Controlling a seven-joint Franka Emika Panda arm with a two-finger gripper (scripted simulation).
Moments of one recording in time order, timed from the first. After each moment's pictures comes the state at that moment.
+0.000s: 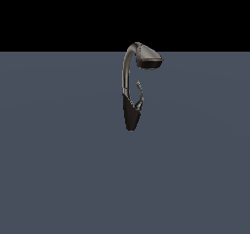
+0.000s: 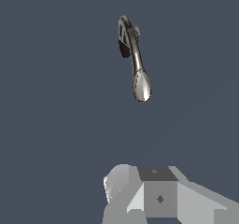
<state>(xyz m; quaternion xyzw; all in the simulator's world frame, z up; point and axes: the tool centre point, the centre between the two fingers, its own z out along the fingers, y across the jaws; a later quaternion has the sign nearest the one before) -0.252 -0.008 0.478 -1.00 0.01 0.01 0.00</state>
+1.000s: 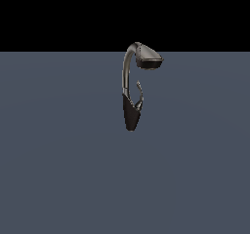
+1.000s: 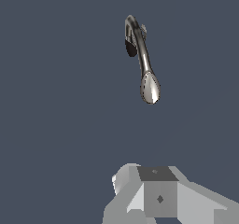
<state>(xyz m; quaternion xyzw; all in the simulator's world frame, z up) -0.243 0.000 0.477 -1.00 0.02 0.02 0.03</state>
